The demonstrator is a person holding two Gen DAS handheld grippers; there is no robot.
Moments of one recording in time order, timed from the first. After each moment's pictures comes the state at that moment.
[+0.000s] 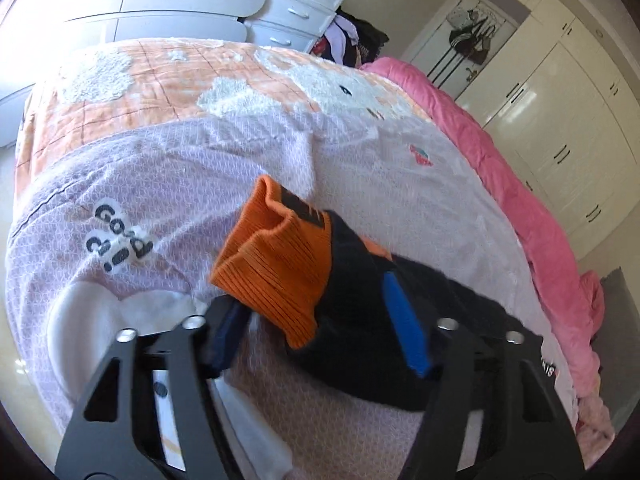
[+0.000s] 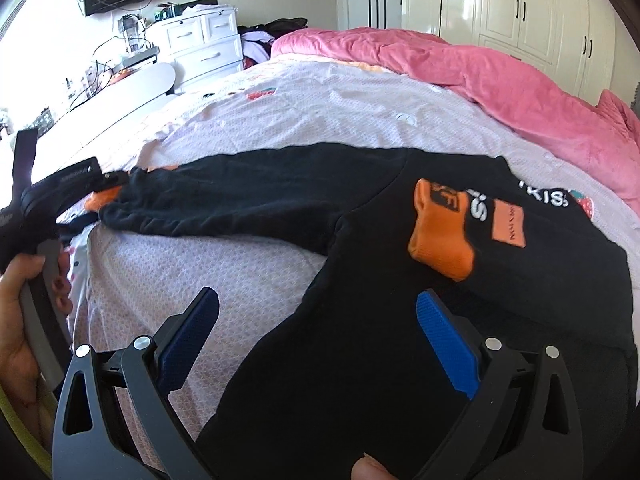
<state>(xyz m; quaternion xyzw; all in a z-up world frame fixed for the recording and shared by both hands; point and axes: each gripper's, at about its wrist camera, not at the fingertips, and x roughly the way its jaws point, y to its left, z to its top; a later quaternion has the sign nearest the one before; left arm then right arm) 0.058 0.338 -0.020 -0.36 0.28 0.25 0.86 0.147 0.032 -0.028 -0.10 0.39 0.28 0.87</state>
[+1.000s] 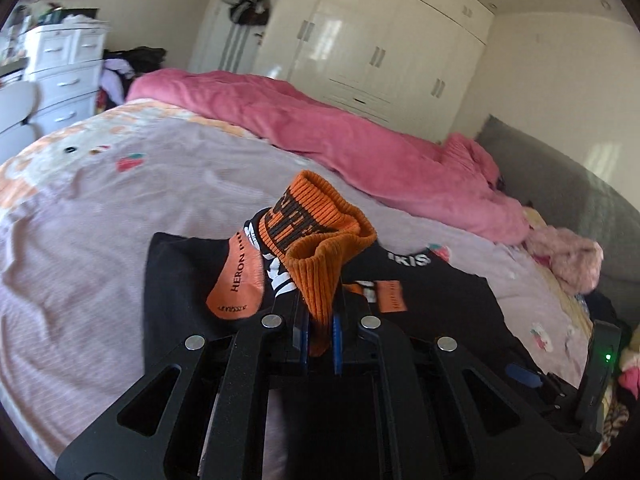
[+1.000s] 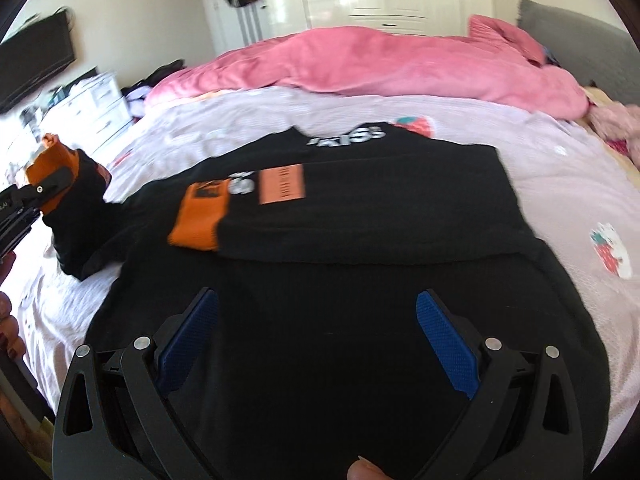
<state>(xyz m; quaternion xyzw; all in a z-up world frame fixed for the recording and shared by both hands) 0.156 0.108 0.052 -0.15 0.27 -0.06 0.95 0.165 -0.152 -0.027 0.03 0.39 0.11 0.91</state>
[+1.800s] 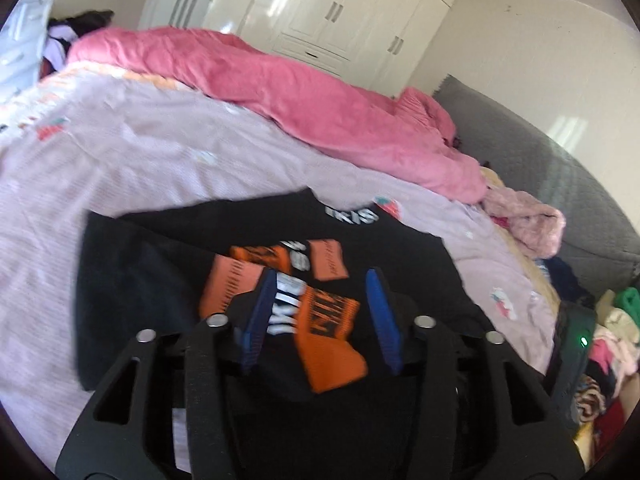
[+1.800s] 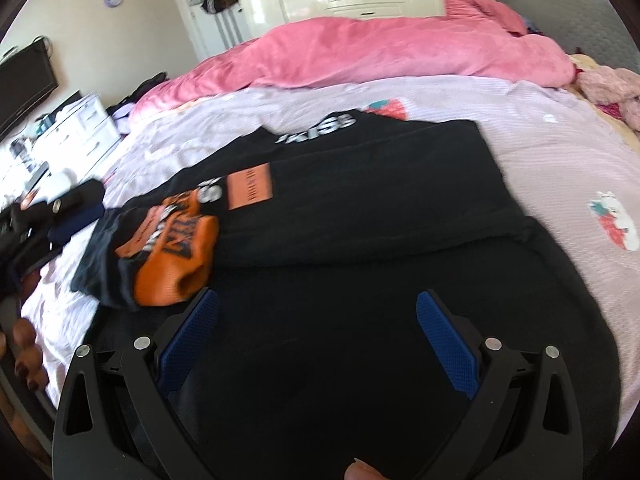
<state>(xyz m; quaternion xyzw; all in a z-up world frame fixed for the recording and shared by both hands) 0.187 0.081 0.029 -0.16 0.33 -0.14 0.92 0.174 -0.164 -0.038 0.07 0.41 0.11 0.90</state>
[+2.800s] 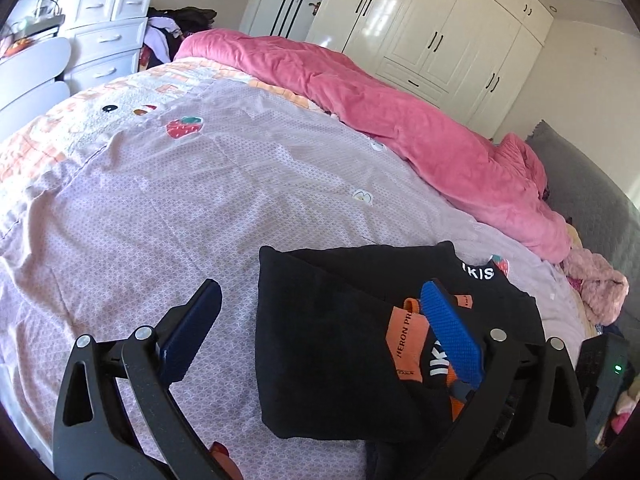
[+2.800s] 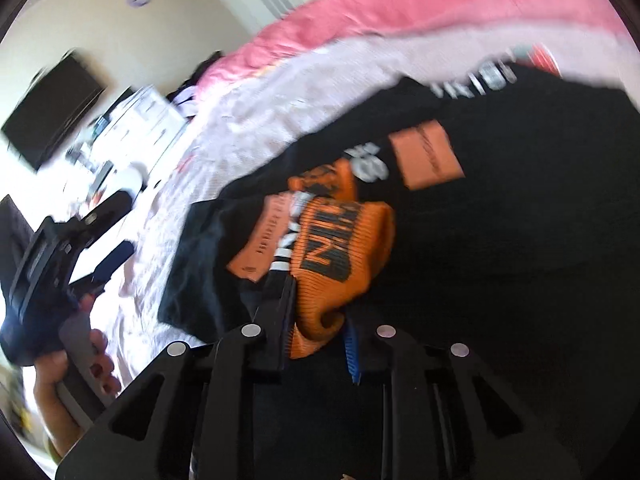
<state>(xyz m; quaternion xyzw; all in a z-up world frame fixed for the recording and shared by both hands) 0.193 0.191 0.029 -0.19 0.33 0.02 0.92 0.215 -0.066 -0.037 0.14 0.46 0.25 0.84</state>
